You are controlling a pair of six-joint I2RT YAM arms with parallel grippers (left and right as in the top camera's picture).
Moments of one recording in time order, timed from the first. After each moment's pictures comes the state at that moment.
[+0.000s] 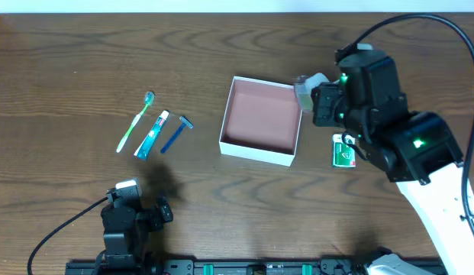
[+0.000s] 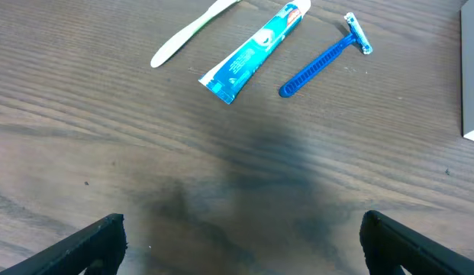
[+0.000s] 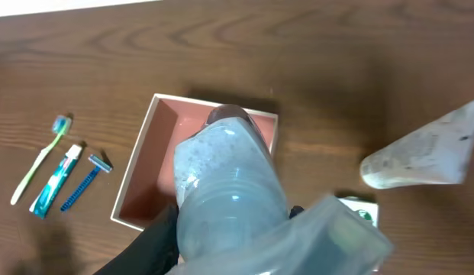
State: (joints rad) left arm -0.01 0.01 0.19 -0.84 -0.08 -0.19; right arm 0.47 1.33 1.53 -1.02 0.15 0.47
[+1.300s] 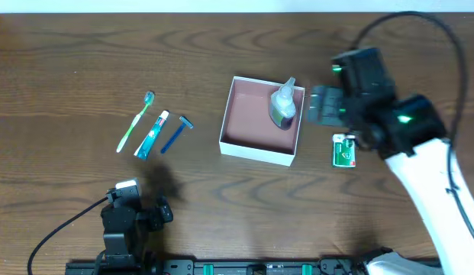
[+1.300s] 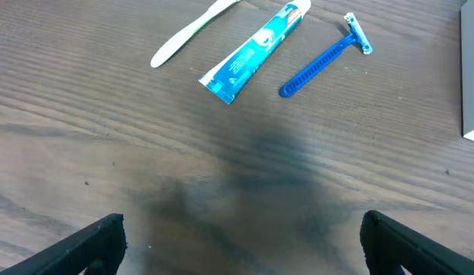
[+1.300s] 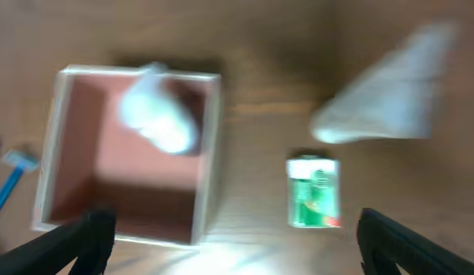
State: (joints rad) left arm -0.01 0.01 0.19 -0.84 -0.08 -0.19; right arm 0.36 1.38 1.51 -1.15 0.22 0.50
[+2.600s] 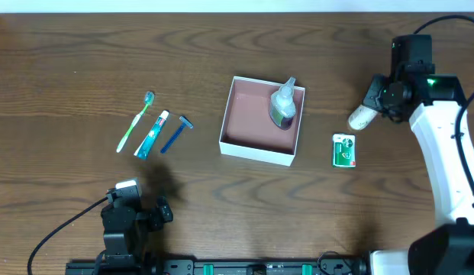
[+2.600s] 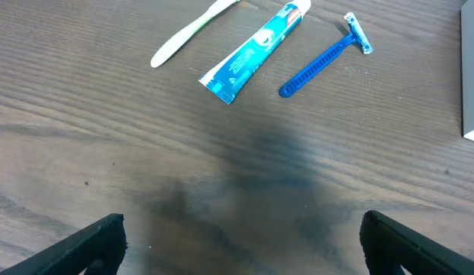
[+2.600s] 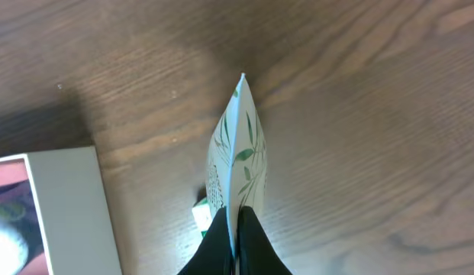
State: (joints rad) left arm -0.01 0.01 0.19 -0.84 -0.08 -0.19; right arm -0.01 1.56 1.40 -0.97 0.13 0.41
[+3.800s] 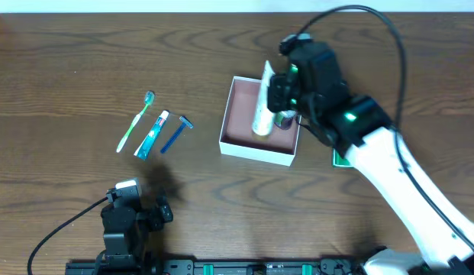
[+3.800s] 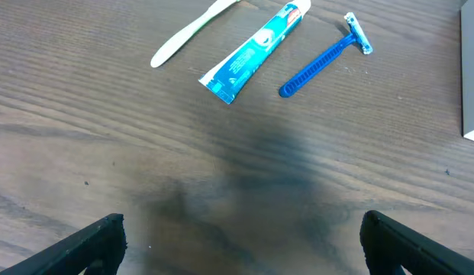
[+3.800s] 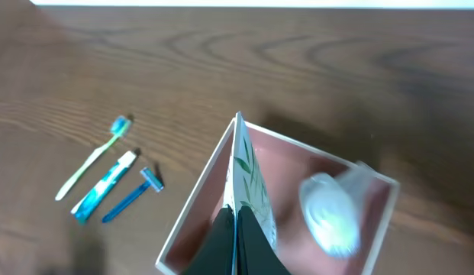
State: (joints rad) left arm -0.01 0.01 0.19 -0.84 -0.08 -0.19; right arm 0.54 1.52 1.42 -0.61 0.02 0.40
